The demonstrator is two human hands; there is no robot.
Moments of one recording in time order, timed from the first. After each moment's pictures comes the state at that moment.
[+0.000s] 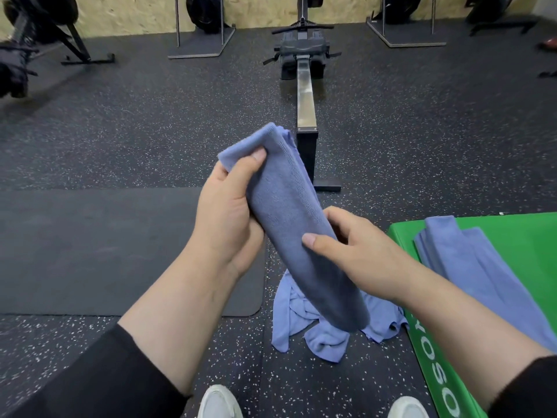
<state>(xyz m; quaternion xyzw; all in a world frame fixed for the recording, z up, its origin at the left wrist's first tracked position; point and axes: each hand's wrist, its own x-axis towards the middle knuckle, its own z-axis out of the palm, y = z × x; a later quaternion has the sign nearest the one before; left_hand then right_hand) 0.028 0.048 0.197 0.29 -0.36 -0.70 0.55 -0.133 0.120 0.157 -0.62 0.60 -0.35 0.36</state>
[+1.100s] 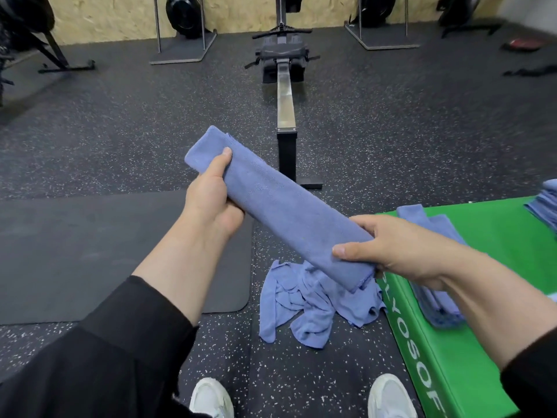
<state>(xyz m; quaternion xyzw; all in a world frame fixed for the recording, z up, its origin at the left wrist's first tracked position) 0.019 0.025 0.186 0.40 -0.23 -0.71 0.53 -0.197 0.172 0.171 -0.52 0.62 -0.30 0.51</state>
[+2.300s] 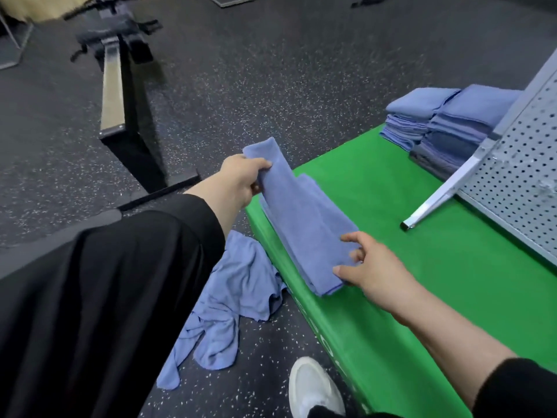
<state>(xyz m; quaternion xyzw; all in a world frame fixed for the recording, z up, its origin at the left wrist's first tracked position) -0.376 0.024 0.043 0.51 -0.55 -0.64 0.19 -0.411 0.302 0.006 -0.25 0.84 -0.37 0.31</state>
